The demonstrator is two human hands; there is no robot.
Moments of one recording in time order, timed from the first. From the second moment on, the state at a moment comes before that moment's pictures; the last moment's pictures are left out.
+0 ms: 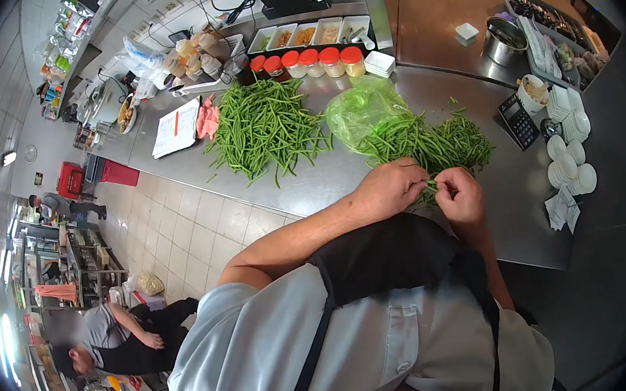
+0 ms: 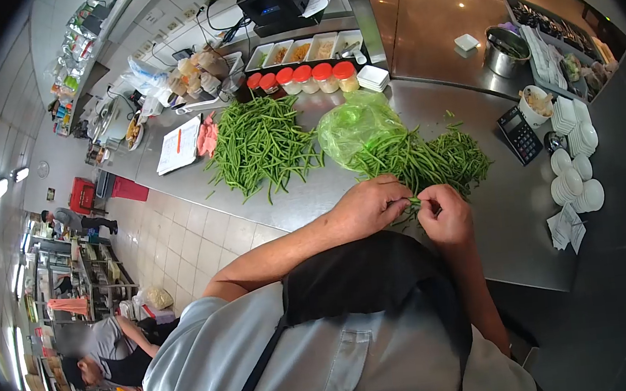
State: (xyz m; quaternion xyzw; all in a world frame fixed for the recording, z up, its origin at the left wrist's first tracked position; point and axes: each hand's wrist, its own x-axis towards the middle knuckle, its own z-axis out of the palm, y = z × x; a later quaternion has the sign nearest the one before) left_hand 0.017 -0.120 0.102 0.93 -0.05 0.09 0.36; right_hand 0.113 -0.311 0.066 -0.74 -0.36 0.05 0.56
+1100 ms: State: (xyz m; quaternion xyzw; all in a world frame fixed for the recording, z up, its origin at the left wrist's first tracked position) left_hand -0.014 -0.089 0.051 0.42 0.06 -0.02 0.91; right_hand 0.118 -0.307 0.017 -0.44 -0.02 0.42 0.80
